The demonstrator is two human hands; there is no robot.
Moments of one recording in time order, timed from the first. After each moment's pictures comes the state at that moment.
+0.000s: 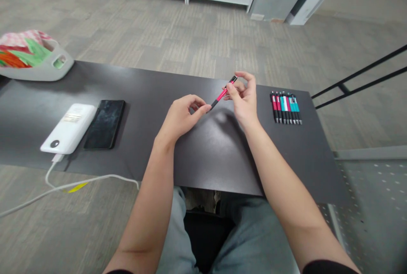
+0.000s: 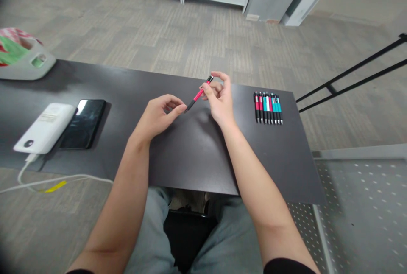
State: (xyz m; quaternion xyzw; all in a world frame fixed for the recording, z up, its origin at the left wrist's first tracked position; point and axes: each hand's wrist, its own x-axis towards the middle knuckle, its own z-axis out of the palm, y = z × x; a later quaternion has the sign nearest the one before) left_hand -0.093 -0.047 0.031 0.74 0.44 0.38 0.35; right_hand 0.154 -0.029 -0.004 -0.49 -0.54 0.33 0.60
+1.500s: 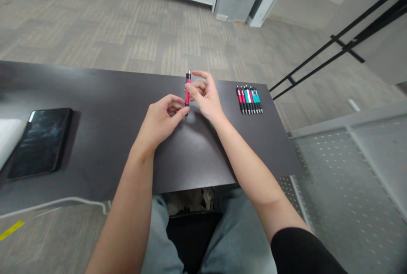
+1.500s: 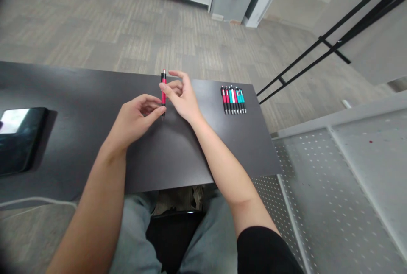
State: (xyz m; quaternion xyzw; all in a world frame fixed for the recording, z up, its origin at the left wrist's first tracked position) left_hand -0.063 -0.063 0.038 0.69 0.45 0.36 0.43; right_hand 0.137 -0.043 0.023 -0.54 -0.54 0.38 0.52
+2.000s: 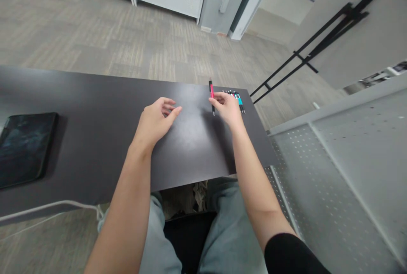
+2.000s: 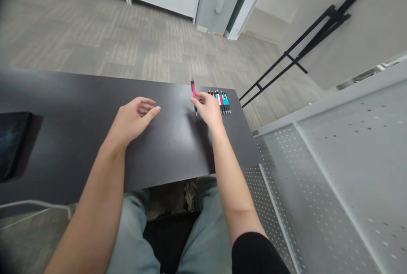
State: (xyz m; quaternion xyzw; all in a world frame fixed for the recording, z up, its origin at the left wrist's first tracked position) left_hand -0.057 -0.056 0.025 0.69 0.47 0.37 0.41; right_hand 0.226 -0.101 0.045 -0.74 -0.52 0.19 0.38
